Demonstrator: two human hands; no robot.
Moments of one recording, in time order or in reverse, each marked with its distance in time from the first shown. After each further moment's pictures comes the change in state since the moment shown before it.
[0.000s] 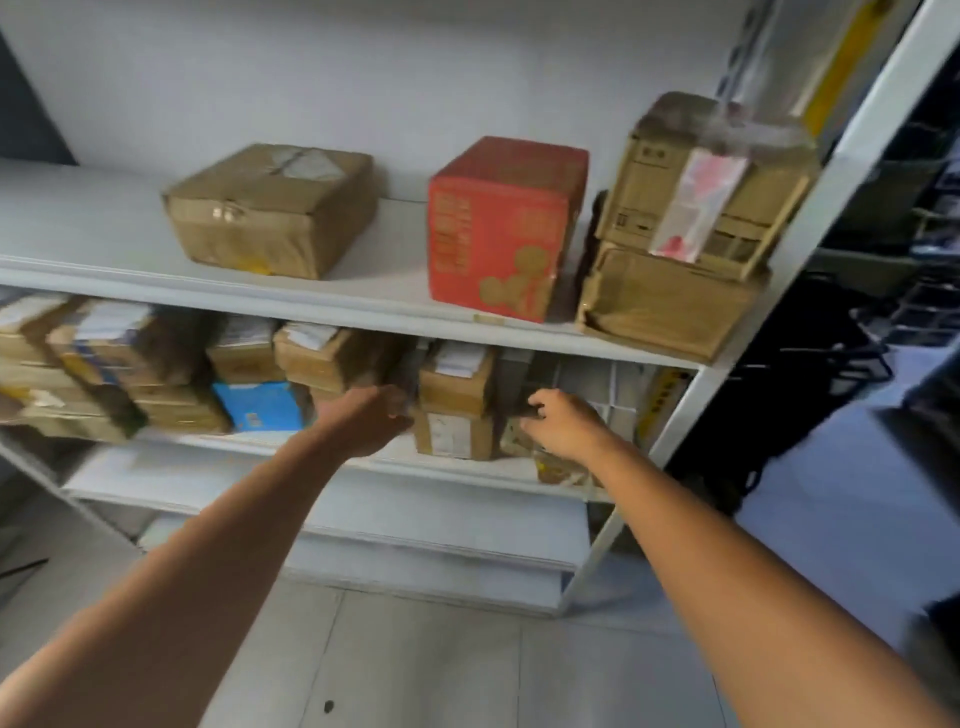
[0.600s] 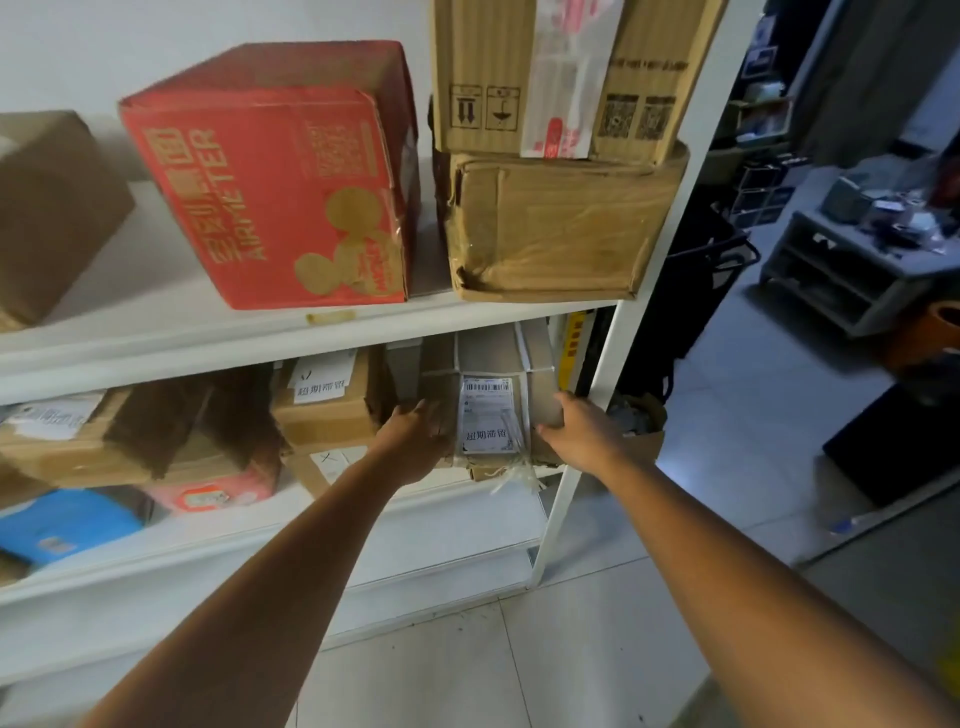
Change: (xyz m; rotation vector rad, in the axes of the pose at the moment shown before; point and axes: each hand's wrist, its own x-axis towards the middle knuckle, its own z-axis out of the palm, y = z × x) left_hand 0.141 0.094 0.157 -0.016 -0.197 0.219; right_hand 0.041 0.157 0.031 0.049 0.226 0.341
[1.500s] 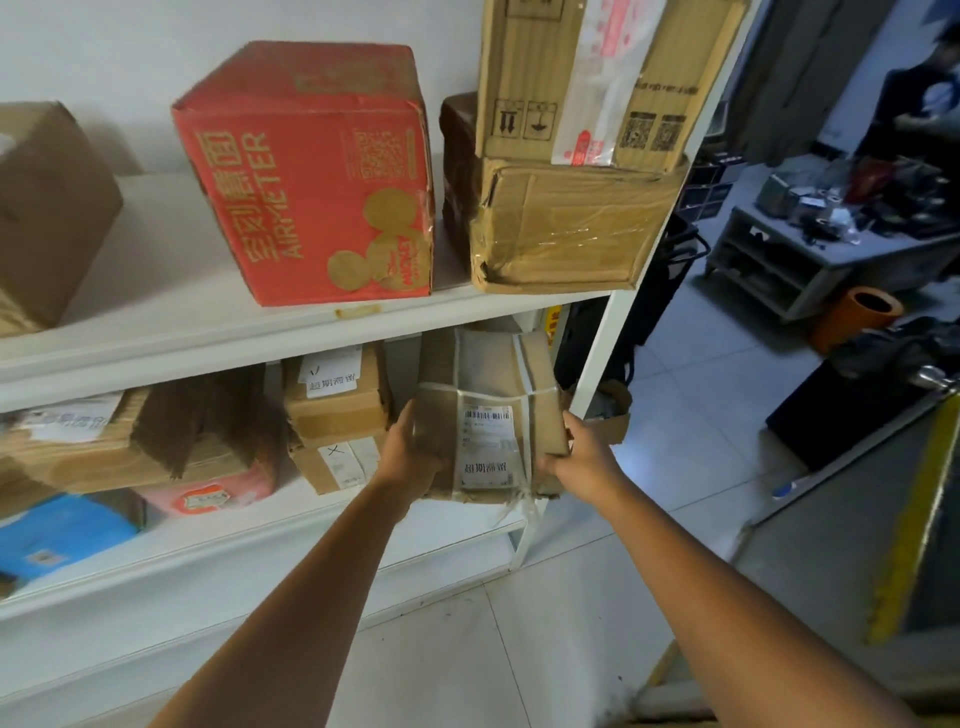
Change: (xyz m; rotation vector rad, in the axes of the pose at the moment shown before) left_hand -0.041 -0.017 0.007 -1.002 -0.041 -0.205; right_hand -0.075 -0.020 0.019 0.479 0.013 0.126
